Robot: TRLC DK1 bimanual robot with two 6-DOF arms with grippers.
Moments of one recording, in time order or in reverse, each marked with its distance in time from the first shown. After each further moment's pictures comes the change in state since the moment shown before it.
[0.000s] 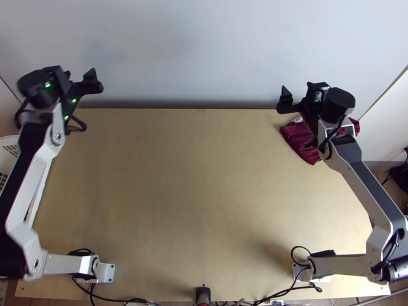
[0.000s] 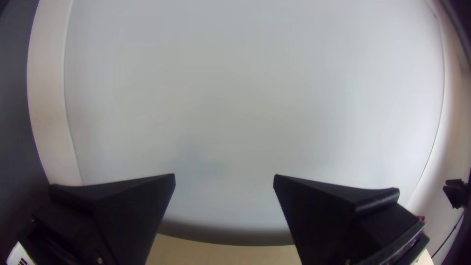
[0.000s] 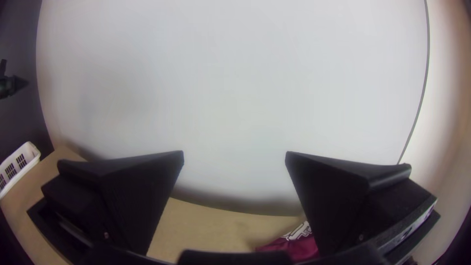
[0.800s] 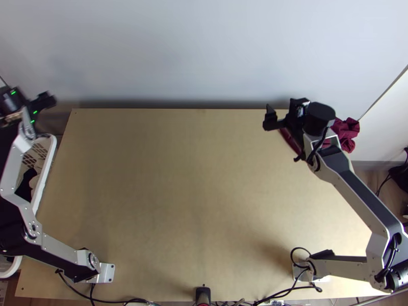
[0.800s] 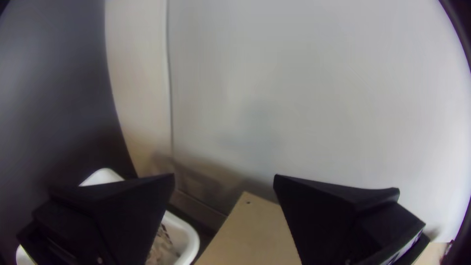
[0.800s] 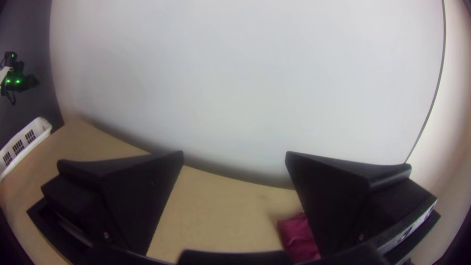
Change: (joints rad) left arm 0.432 0.190 -0.034 -0.004 -0.016 0.025; right arm 0.100 -0.053 -0.150 -0.006 0.027 -0.011
